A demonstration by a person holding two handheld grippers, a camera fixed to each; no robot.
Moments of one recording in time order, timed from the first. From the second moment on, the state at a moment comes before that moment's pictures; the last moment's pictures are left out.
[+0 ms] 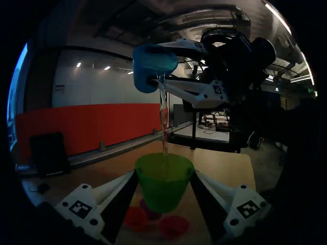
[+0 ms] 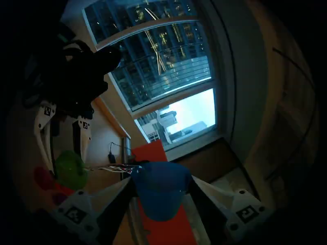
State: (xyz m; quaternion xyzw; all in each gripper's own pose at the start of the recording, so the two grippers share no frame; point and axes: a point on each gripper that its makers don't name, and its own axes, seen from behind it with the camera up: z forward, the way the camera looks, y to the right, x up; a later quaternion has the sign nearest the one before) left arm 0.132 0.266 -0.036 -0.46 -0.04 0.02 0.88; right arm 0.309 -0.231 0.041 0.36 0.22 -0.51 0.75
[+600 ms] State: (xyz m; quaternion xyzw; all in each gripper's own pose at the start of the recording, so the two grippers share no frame) left arm 0.131 0.270 -0.036 -0.47 -0.04 0.02 0.88; right arm 0.323 -0.234 0.044 0.34 0.25 -0.55 0.72
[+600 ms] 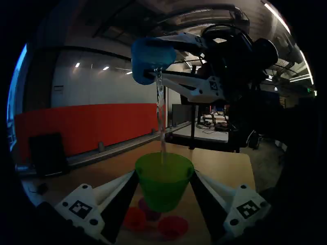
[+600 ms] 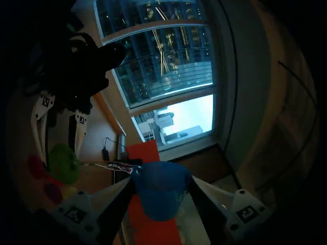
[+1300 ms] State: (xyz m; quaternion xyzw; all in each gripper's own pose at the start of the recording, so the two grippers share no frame) left arm 0.137 0.268 -0.037 -0.47 -0.04 0.02 0.88; right arm 0.332 -0.236 0.046 0.31 0.27 -0.58 0.70
